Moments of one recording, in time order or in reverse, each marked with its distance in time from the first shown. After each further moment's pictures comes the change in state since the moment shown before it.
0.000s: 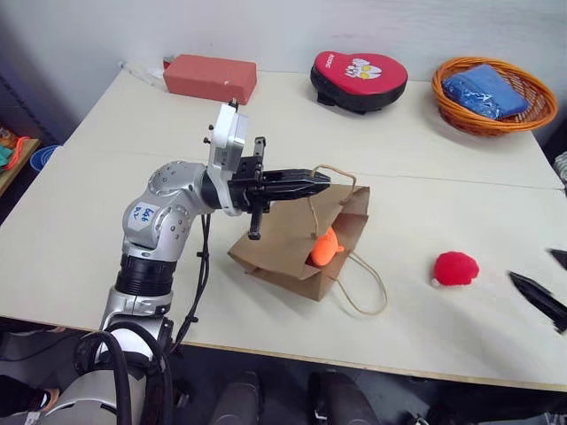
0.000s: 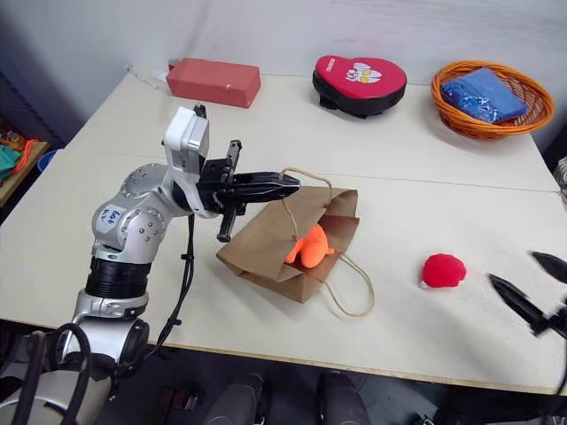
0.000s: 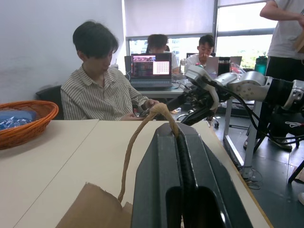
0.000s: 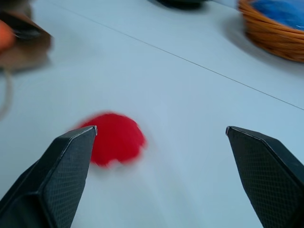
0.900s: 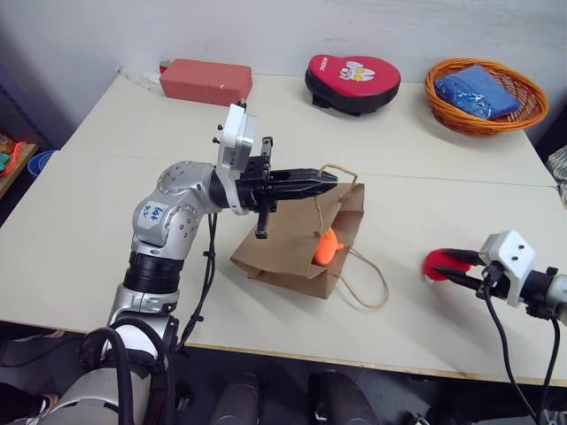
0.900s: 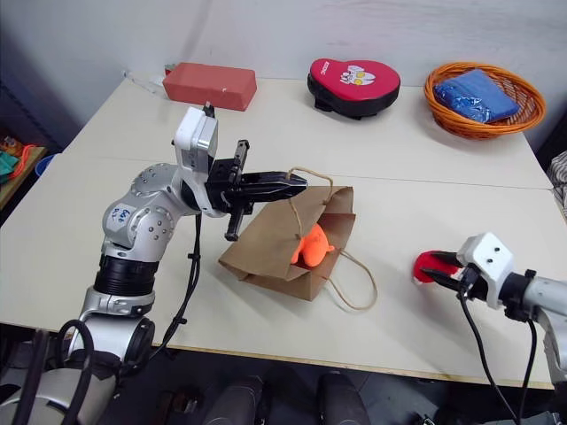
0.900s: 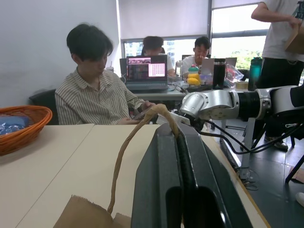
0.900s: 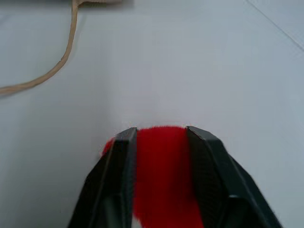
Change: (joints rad) left arm -0.017 -0.011 -0.018 0.032 0.009 -0.021 0.012; right arm -0.438 -0.180 0.615 0.090 -0.200 0.016 -0.032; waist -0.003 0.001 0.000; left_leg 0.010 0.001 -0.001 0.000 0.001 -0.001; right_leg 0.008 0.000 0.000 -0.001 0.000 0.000
